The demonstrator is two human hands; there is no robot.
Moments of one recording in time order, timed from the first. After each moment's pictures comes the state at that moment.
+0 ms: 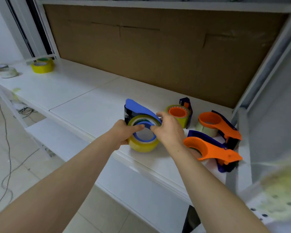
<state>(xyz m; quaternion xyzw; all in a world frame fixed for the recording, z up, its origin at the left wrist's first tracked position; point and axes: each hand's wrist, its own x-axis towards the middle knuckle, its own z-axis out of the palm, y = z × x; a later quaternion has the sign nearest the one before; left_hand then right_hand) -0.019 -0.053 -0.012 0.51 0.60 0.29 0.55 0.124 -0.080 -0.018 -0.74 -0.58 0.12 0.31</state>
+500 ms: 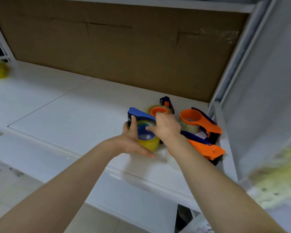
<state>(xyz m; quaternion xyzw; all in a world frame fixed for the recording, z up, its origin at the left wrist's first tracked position) 0.025 -0.033 -0.029 0.74 0.49 0.03 0.46 0.154 -0.060 -0.003 -0.81 -0.58 0.03 0.11</state>
